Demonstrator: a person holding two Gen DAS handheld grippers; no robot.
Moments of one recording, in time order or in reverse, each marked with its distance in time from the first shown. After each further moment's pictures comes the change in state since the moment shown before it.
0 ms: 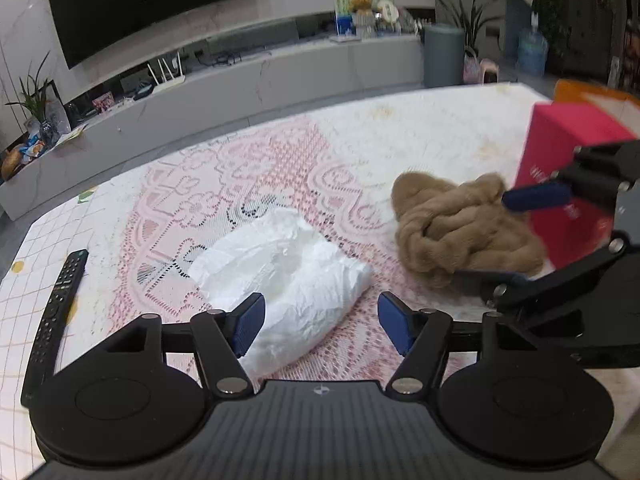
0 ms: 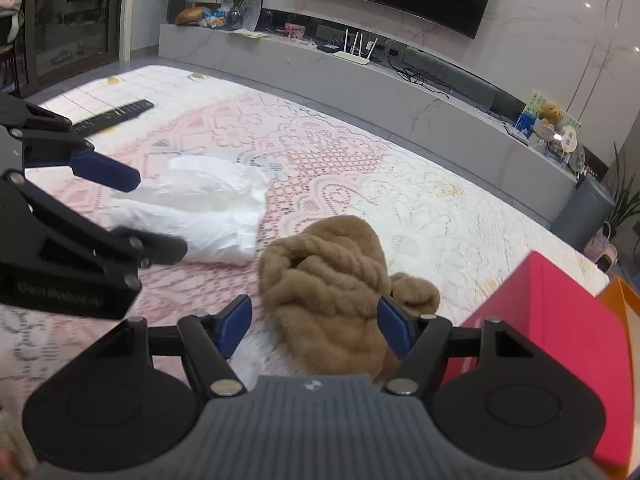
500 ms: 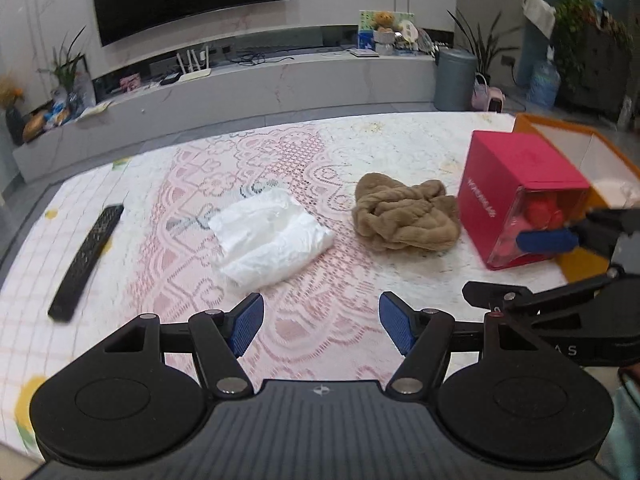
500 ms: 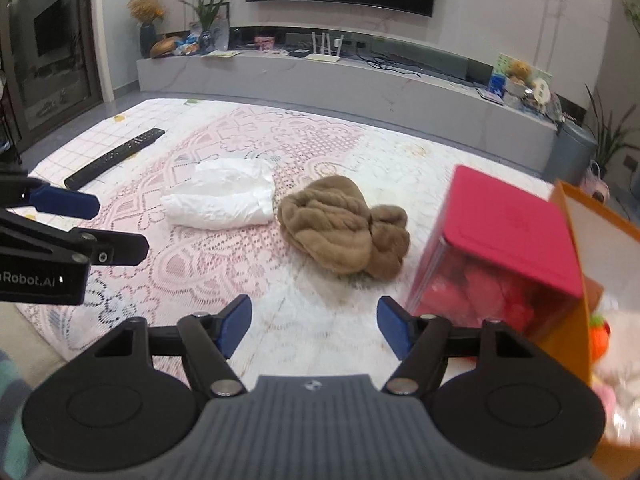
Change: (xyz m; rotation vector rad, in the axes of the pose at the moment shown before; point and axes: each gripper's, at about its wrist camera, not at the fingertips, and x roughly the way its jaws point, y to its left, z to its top) left arm -0.105 -0.022 -0.029 -0.118 -0.025 0.005; right arm -0.099 -0.002 -0.048 0.184 -0.007 0.034
